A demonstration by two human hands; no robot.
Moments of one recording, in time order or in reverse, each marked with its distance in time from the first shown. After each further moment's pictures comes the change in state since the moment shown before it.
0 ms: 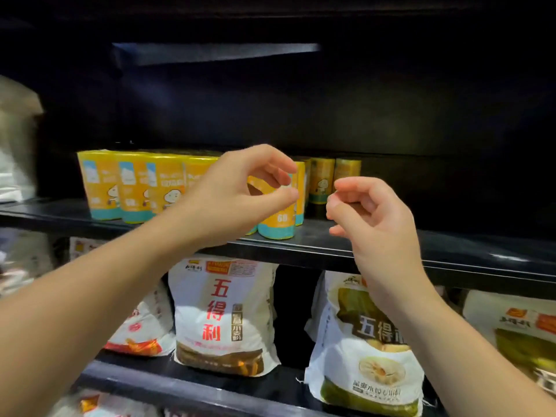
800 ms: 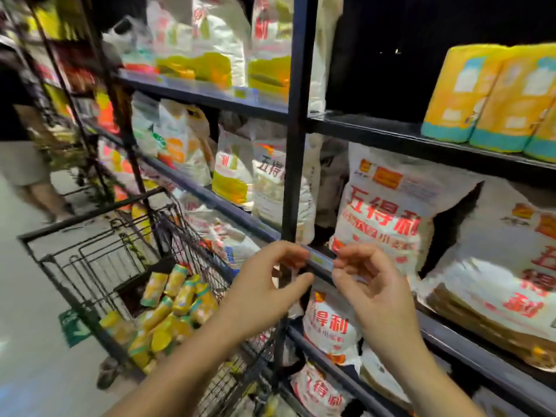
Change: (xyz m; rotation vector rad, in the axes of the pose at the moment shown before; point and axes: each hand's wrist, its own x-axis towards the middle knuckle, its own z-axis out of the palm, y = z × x) left_hand -0.367 -0.228 -0.216 0.046 0.251 -0.664; right_hand -0.215 0.034 0.412 0.296 -0.548 0.321
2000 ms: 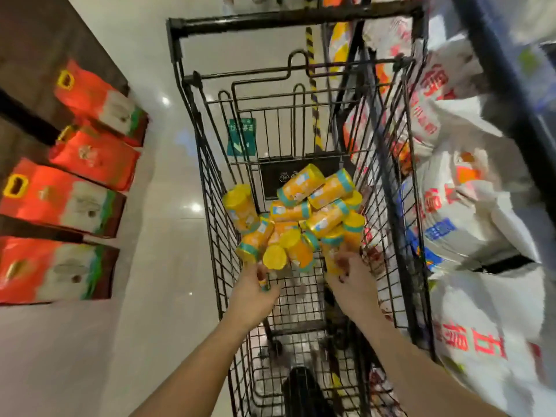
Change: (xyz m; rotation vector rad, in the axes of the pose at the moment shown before) left_hand -0.044 -0.498 -0.085 -0.004 0.548 -1.368; right_hand 0.147 0.475 0.400 -0.476 -1.028 0.532
